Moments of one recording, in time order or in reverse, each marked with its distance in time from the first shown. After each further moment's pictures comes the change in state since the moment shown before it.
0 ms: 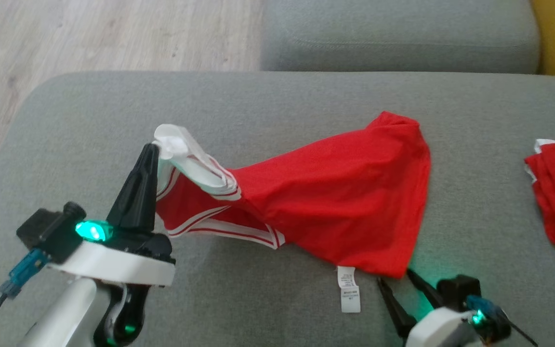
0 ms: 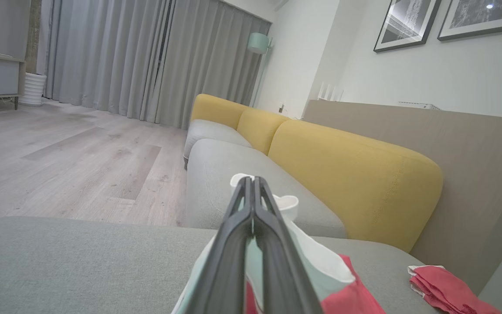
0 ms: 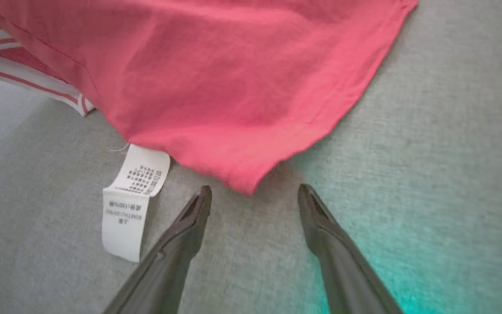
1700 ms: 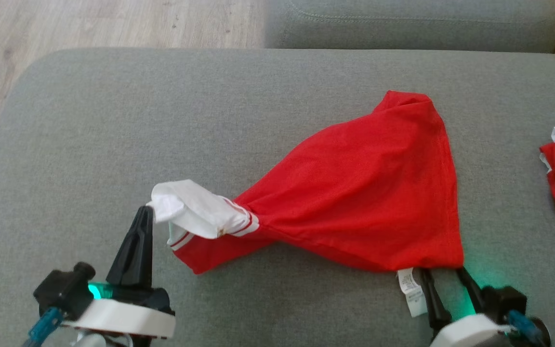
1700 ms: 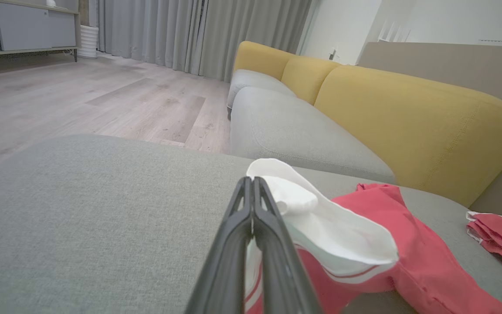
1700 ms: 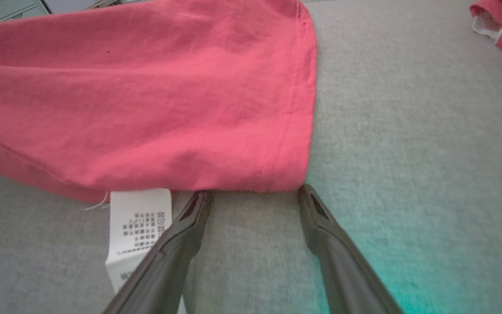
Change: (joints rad) left arm 0.193 -0.002 -0.003 0.019 0.070 0.116 -0.054; right arm 0.066 0.096 -0.308 -0.011 -0.187 0.000 -0.152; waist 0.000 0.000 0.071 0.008
